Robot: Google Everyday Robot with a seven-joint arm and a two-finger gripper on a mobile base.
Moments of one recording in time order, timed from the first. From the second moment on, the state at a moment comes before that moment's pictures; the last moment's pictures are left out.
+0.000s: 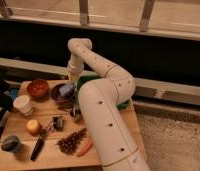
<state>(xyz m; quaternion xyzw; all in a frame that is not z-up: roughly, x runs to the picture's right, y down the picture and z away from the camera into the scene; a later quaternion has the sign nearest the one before) -0.156 -0.063 0.926 -0.39 0.06 0.53 0.75</state>
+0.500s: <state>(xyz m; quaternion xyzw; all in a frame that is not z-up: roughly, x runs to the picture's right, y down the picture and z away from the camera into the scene) -0.186 -0.033 0.910 -0.43 0.04 0.50 0.75</state>
